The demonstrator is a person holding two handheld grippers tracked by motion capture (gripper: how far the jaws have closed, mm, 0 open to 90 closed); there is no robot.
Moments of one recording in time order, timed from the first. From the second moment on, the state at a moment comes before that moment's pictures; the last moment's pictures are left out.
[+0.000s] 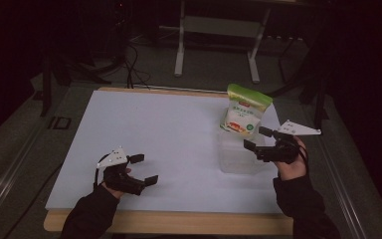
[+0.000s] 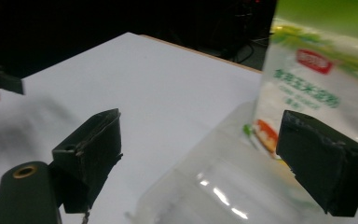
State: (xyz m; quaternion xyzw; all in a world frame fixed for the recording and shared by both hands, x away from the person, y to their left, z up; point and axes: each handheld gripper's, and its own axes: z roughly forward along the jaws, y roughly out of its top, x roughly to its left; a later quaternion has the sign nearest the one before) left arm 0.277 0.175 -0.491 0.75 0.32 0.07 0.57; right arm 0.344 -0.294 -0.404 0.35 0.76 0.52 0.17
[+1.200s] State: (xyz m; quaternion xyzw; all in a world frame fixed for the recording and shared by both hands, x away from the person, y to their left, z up) left arm 0.269 0.166 -0.498 0.78 0.29 0.08 0.55; right arm 0.262 -0.276 -0.460 0.33 0.77 0.51 0.19
